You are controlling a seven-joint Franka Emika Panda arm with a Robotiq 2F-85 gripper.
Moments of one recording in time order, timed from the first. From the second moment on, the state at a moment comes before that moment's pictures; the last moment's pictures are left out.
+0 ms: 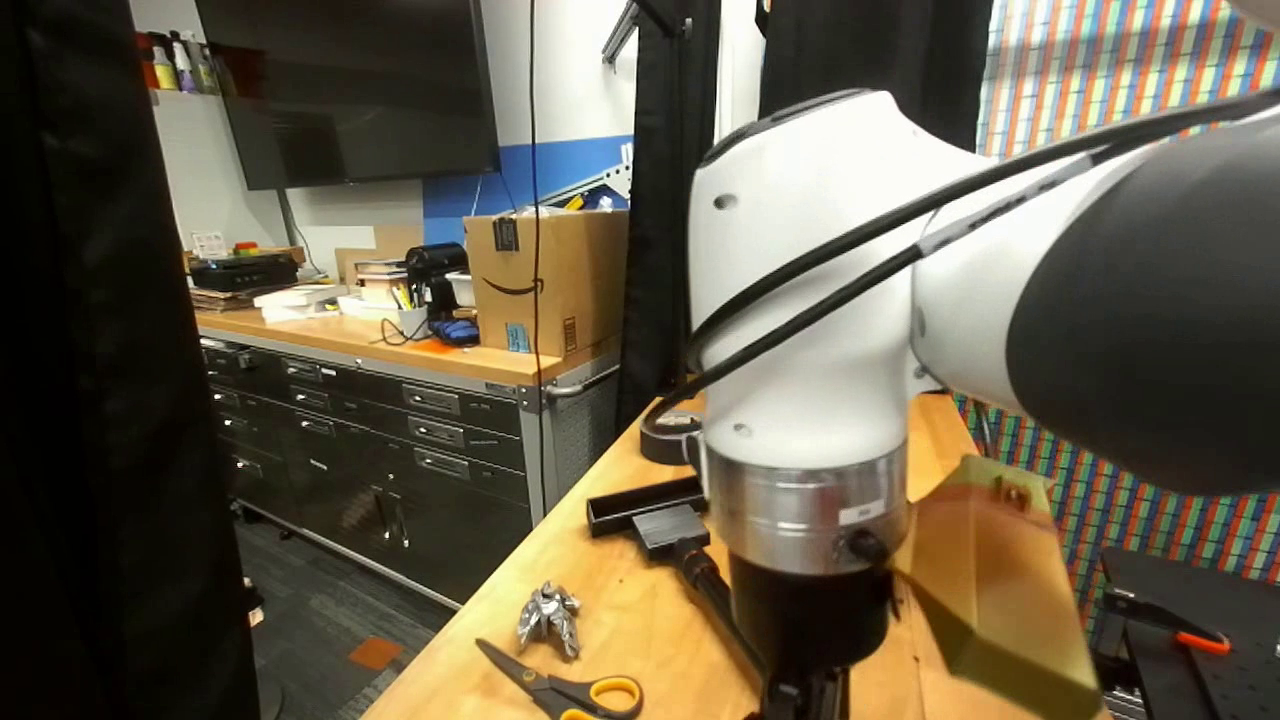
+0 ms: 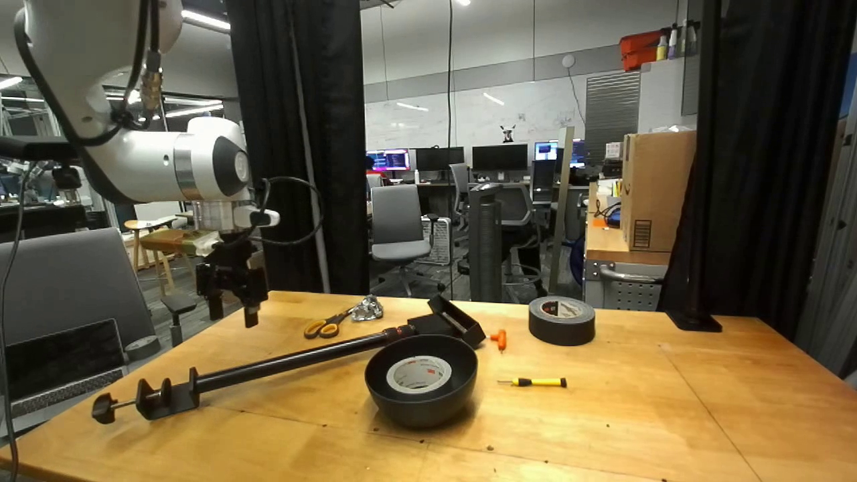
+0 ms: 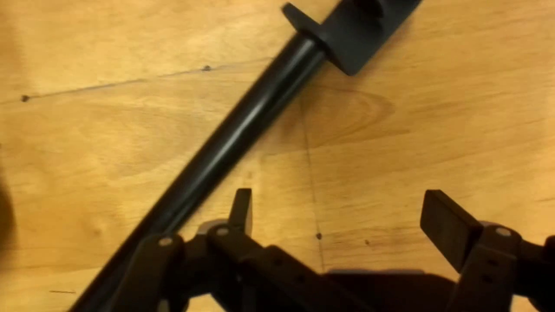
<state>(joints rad) 0.43 0.33 0.30 -1.99 -0.08 2.24 0.69</state>
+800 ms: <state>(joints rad) 0.50 0.54 0.16 -1.67 -0.16 2.21 0.71</state>
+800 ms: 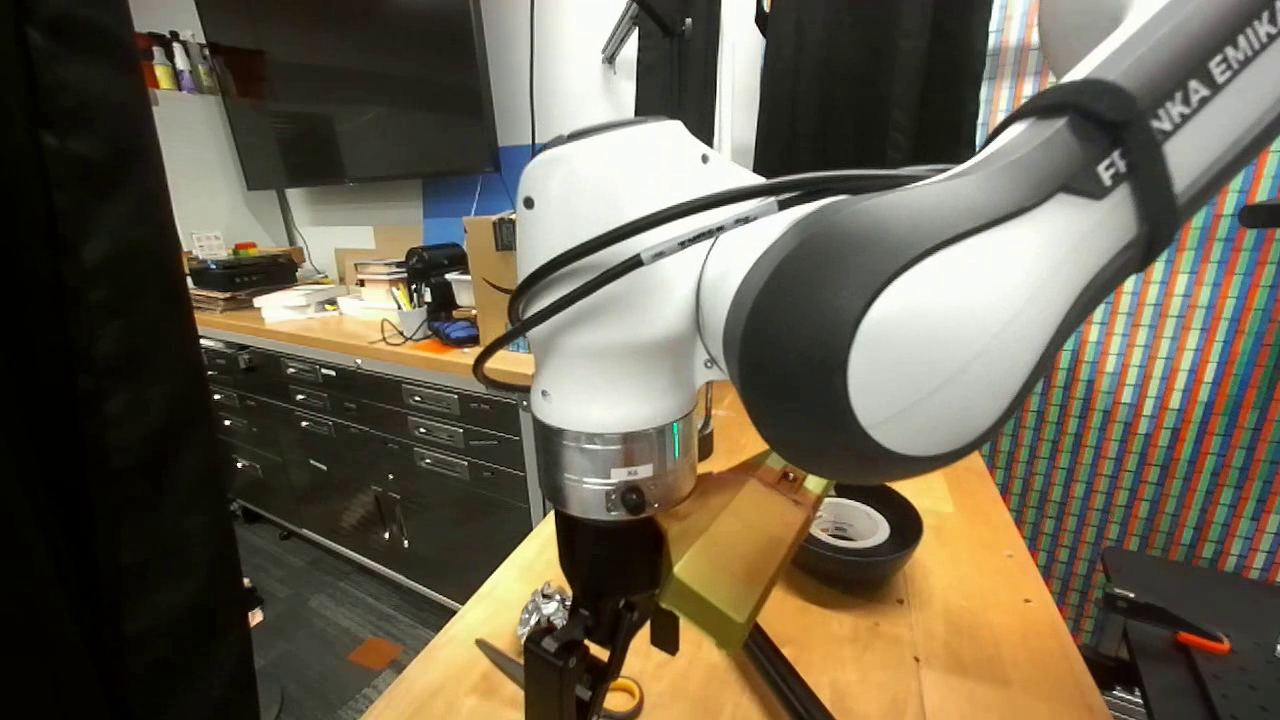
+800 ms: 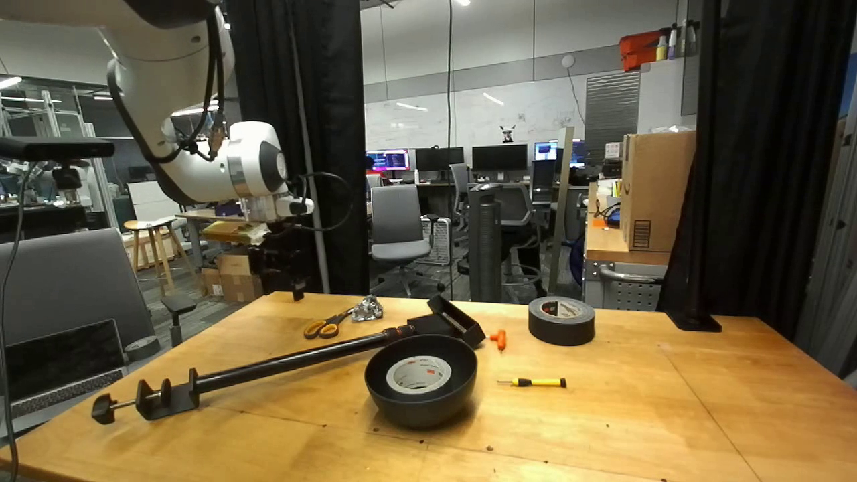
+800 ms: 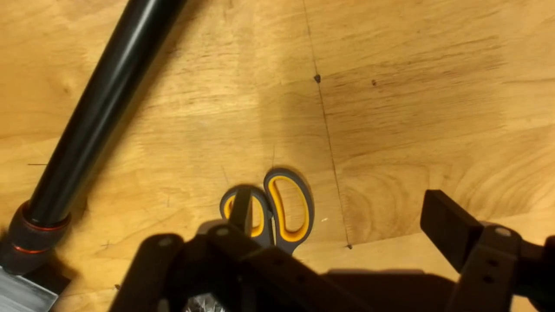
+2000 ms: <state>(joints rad) 0.55 0.77 0.08 -1.47 -0.23 2.17 0.57</state>
